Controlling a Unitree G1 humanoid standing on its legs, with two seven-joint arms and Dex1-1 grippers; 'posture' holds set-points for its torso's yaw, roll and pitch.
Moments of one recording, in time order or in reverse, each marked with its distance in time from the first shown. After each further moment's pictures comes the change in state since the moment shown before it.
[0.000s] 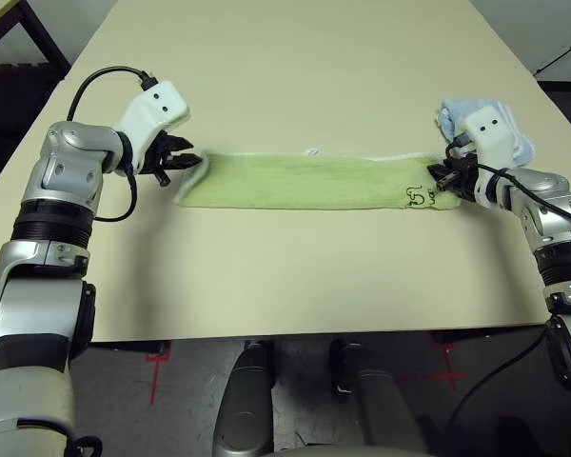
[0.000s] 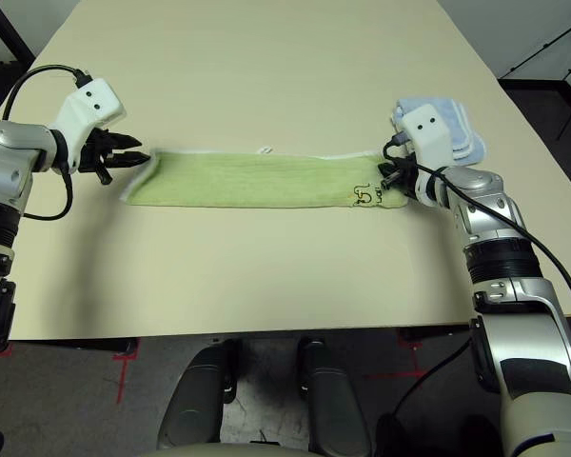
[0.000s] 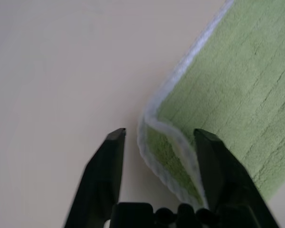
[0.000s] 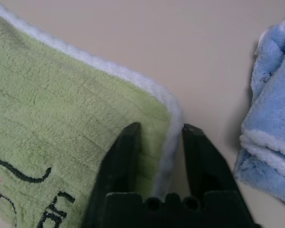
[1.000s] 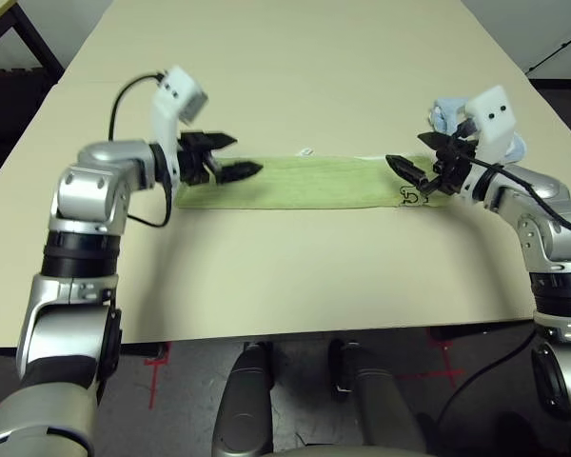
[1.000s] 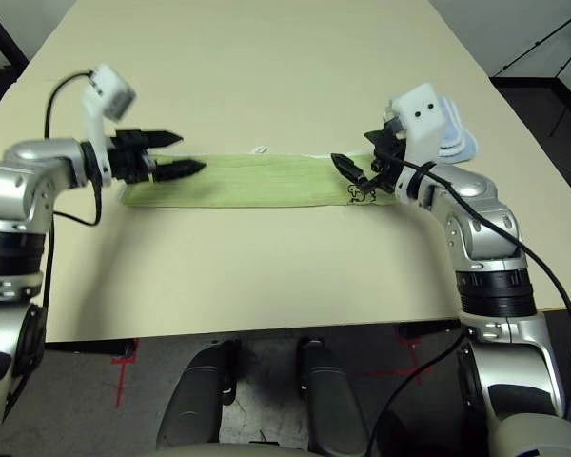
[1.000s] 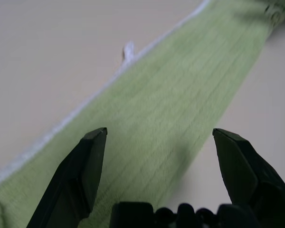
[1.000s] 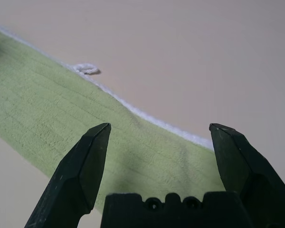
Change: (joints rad) left arm 0.248 -0.134 0.091 -0.487 -0.328 0.452 0.062; right arm 0.154 0.116 -0.078 -0.508 0.176 0.166 -0.043
